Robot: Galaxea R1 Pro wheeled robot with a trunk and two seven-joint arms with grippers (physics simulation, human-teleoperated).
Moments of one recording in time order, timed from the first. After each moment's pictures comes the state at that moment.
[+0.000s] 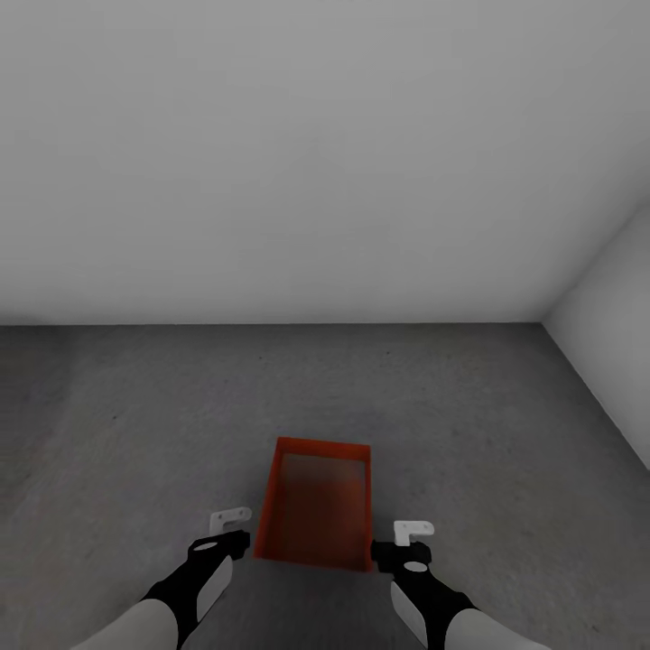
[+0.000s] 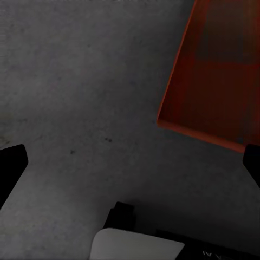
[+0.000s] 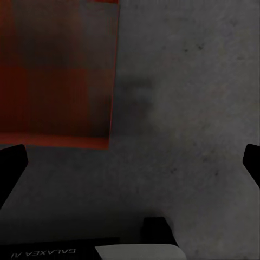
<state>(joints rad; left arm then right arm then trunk) -0.61 -0.05 -0.15 -0.32 0.29 0.11 0.31 -0.61 0.15 0.21 -0.20 -0.17 -0.04 -0.26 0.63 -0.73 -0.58</state>
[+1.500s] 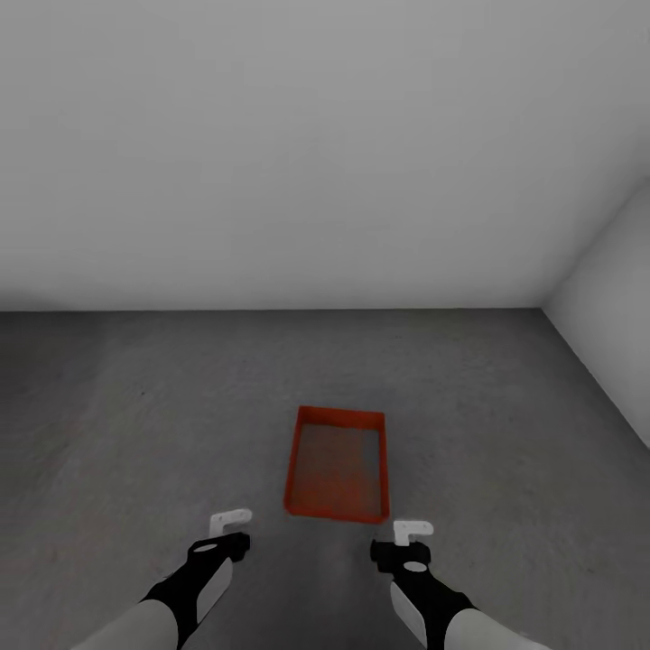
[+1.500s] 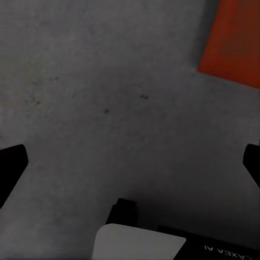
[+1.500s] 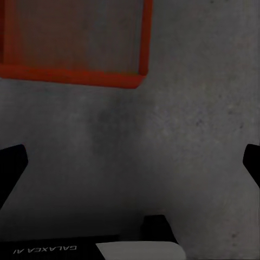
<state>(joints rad) -0.61 -0.05 -0.15 -0.31 0.29 0.11 0.30 -0.61 0.15 0.22 -0.20 -0.17 -0.04 -0.26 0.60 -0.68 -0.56</state>
